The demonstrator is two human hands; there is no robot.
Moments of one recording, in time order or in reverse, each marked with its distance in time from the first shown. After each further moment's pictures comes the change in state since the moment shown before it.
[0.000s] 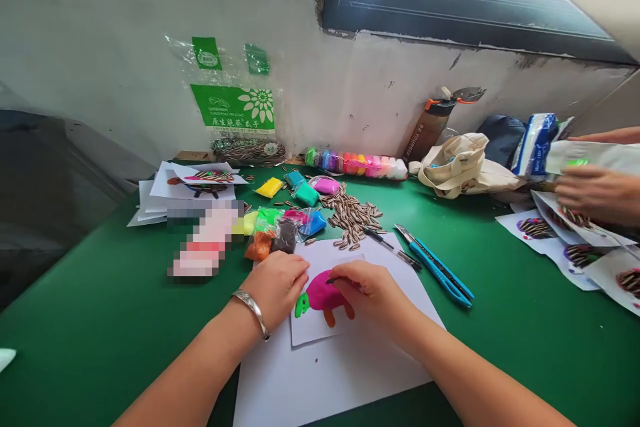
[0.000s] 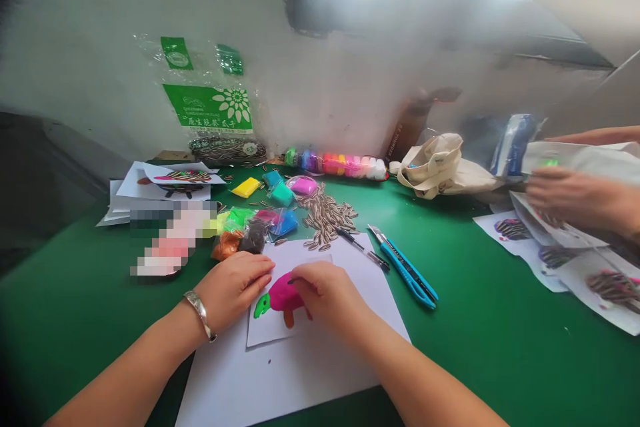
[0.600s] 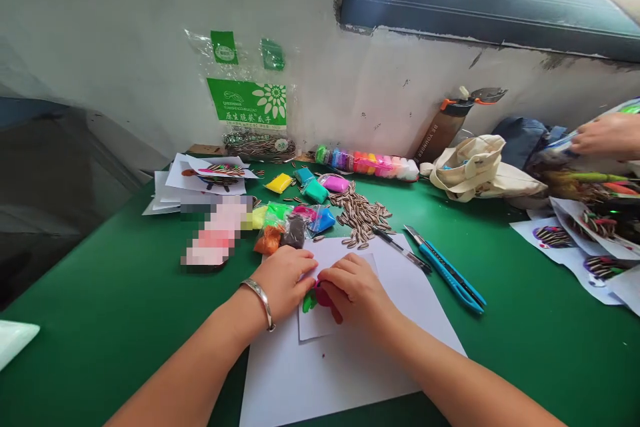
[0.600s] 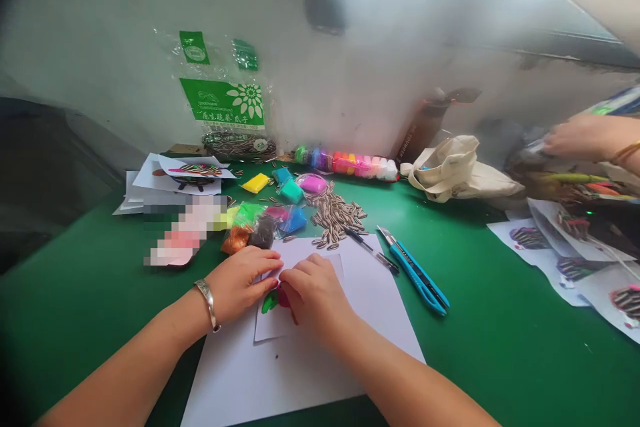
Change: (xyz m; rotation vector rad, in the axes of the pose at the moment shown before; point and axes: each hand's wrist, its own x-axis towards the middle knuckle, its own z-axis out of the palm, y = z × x) left_hand 0.001 0.001 -0.009 -0.024 -0.132 -0.032; right_hand 0.017 0.017 0.028 -0.578 0.166 -0.262
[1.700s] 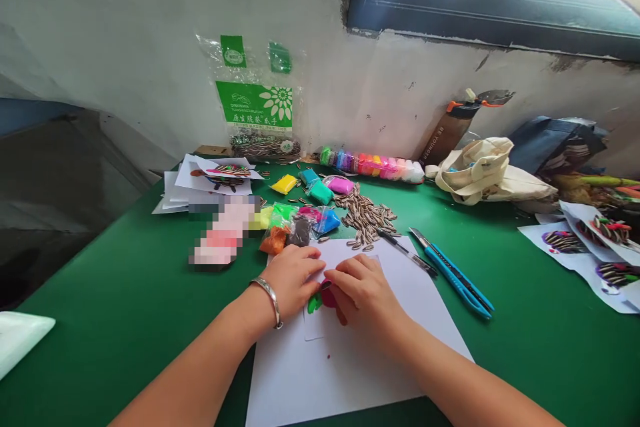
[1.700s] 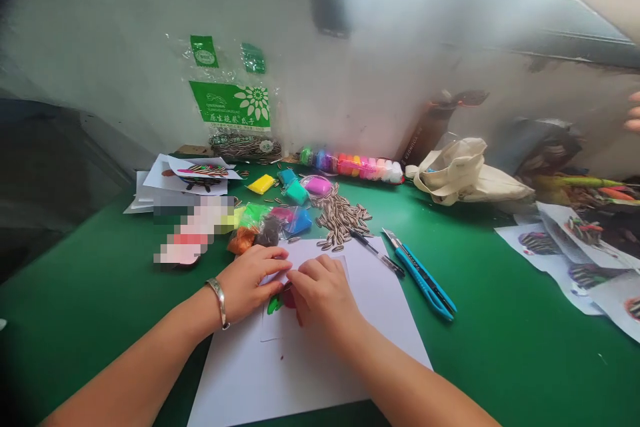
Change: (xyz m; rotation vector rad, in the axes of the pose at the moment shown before) left_hand 0.000 -0.001 0.003 -0.025 -0.019 -0.028; right_hand -0.007 0.003 0.001 -0.118 0.128 -0.036
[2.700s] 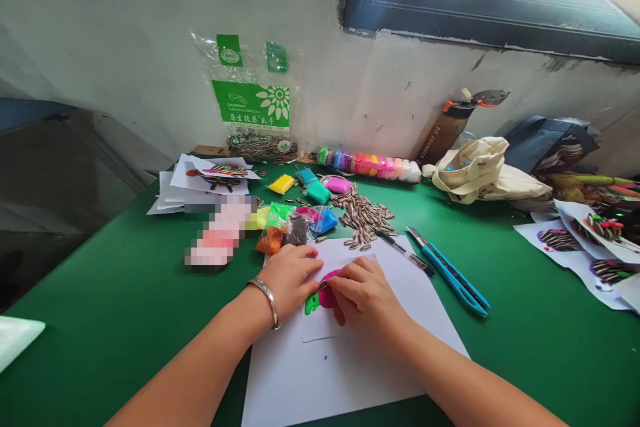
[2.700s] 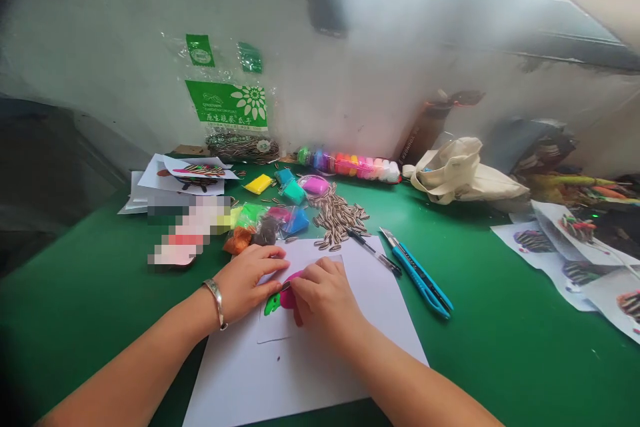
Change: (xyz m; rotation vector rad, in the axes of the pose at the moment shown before) left_hand 0.001 0.000 0.002 0.014 0.009 -0.001; right_hand -0.005 0.000 -0.007 0.040 -0.089 0.025
